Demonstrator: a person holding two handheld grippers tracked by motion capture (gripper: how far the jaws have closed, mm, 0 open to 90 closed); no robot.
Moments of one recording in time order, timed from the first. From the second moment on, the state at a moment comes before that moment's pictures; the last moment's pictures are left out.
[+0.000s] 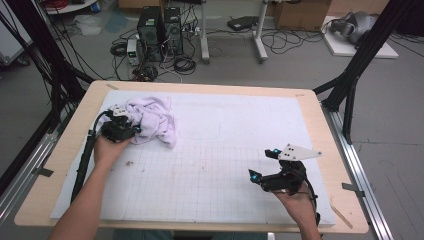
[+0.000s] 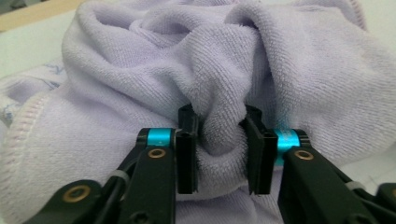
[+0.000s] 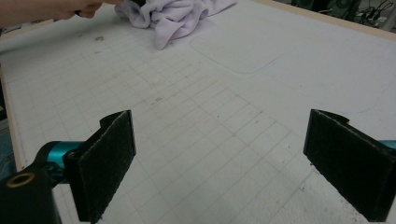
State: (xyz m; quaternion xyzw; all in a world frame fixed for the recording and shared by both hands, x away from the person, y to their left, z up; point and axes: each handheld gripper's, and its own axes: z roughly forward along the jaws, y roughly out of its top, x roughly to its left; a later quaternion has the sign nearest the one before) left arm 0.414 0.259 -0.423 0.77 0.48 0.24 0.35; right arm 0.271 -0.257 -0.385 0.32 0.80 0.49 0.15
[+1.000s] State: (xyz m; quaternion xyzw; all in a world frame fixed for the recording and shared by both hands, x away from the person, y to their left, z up) left arm 0.304 0.202 -0.368 0.78 0.40 0.17 0.44; right arm 0.280 -0.239 -0.387 0.31 0.81 0.49 0.13
